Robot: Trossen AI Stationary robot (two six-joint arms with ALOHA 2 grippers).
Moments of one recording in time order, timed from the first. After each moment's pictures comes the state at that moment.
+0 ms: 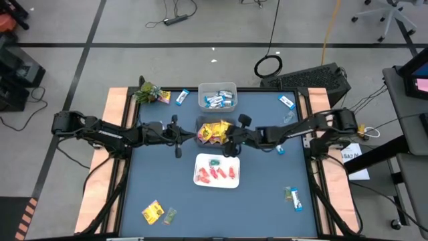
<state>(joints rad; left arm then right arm) 0.10 1.25 0.28 0.75 -0.06 0.08 0.00 1.64 0.88 0.05 0.47 0.13</state>
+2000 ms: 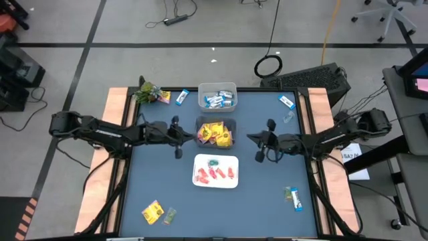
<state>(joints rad) 0.09 1.21 0.36 0.46 -0.06 0.06 0.10 1.18 0.19 0.72 0.49 0.02</state>
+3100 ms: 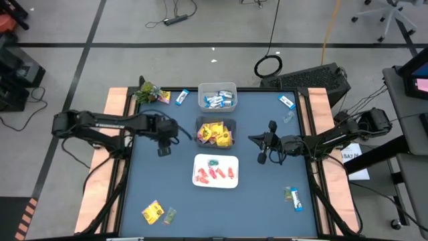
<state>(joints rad) 0.18 1.26 0.71 -0.78 -0.13 -0.01 0.13 1.17 0.15 0.79 0.50 0.03</state>
